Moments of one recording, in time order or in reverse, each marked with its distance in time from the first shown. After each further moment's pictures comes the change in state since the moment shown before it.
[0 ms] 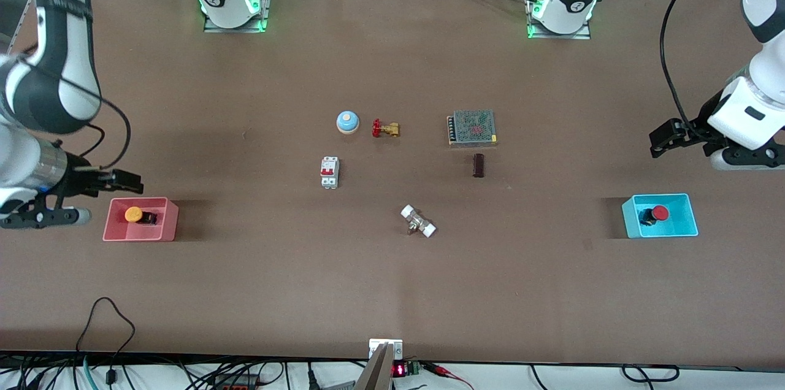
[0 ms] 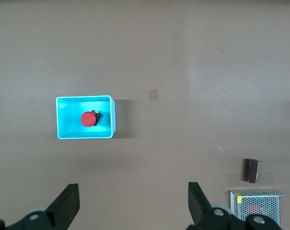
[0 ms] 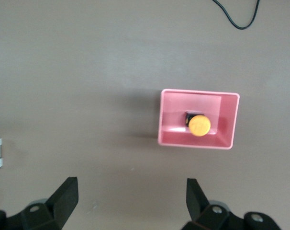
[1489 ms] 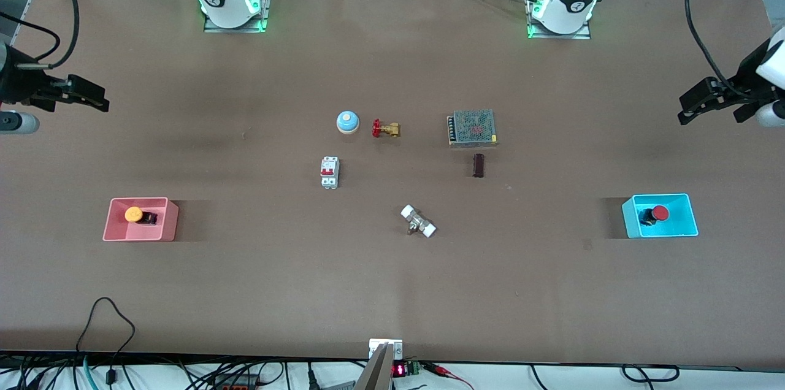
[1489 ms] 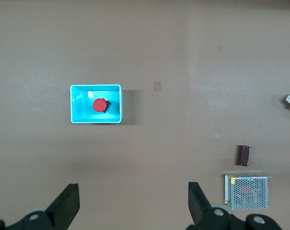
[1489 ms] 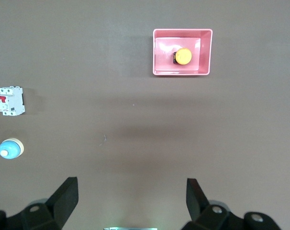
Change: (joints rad) left arm -0.307 -0.119 0.374 0.000 -0.071 -0.101 0.060; right arm -0.128 -0.303 0.192 -0.068 -0.163 -0.286 0.144
